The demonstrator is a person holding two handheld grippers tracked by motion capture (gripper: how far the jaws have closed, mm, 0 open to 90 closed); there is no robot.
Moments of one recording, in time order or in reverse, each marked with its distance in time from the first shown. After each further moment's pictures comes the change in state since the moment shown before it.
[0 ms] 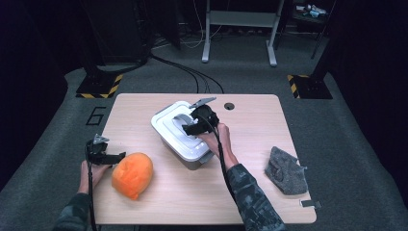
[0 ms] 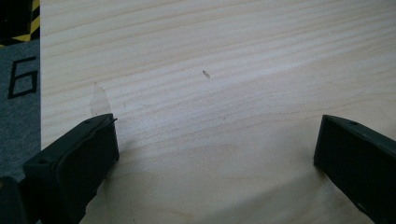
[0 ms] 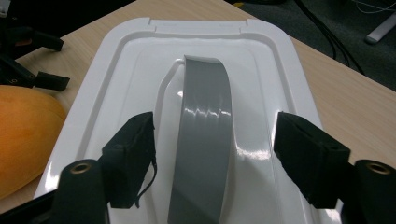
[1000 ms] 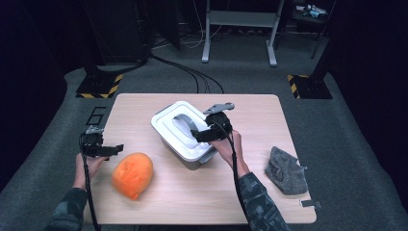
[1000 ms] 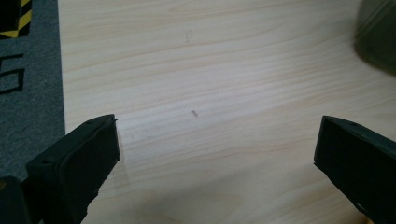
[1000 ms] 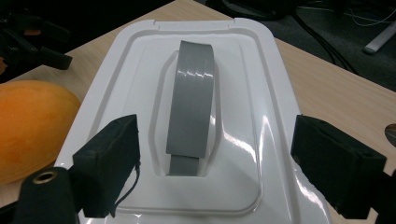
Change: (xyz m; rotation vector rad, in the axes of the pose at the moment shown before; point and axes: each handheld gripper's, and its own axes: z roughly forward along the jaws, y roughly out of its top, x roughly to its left) left arm 0.004 0.031 -0.027 -0.001 -0.046 -0.066; right arm -0.010 -0.030 -0.035 -0.092 0.026 0.022
